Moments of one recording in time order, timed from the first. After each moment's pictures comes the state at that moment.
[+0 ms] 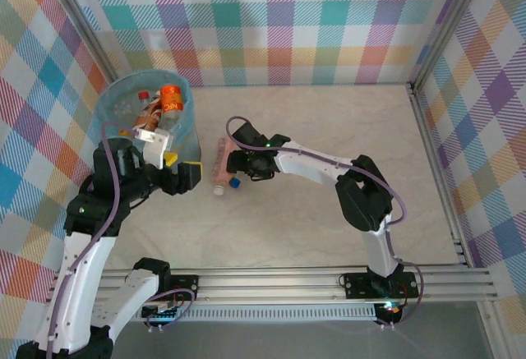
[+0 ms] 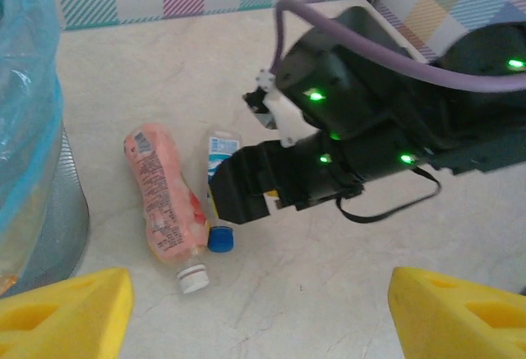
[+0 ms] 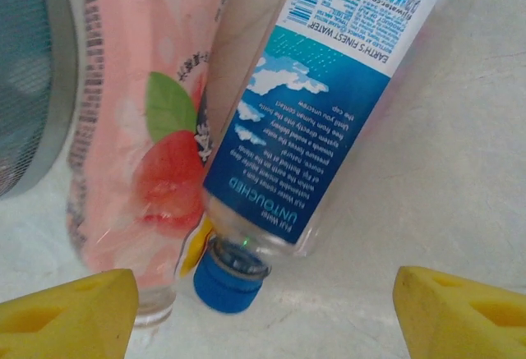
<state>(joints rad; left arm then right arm) -0.20 0.76 1.13 -0.89 0.39 -0.03 0.88 2.05 1.64 -0.64 0.03 0.89</state>
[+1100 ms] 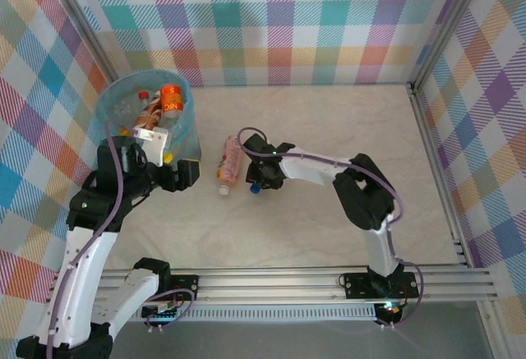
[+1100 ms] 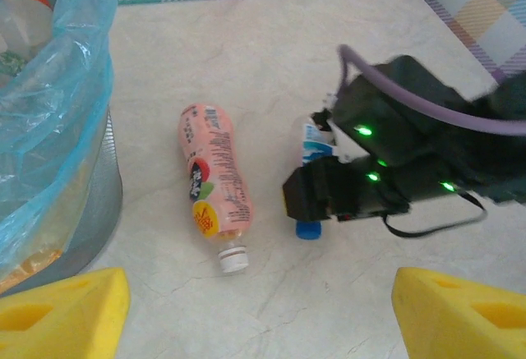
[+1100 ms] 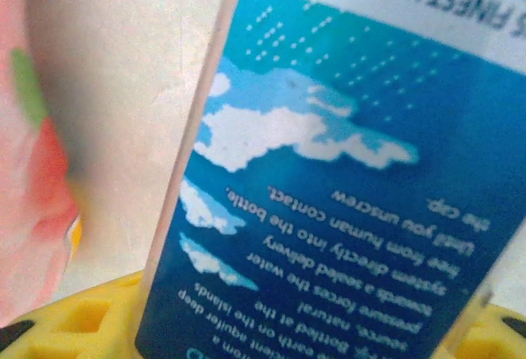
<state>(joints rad) -0.20 0.82 1.14 -0.90 0.29 -0.09 0.84 1.98 1.42 -0.60 0.07 0.95</state>
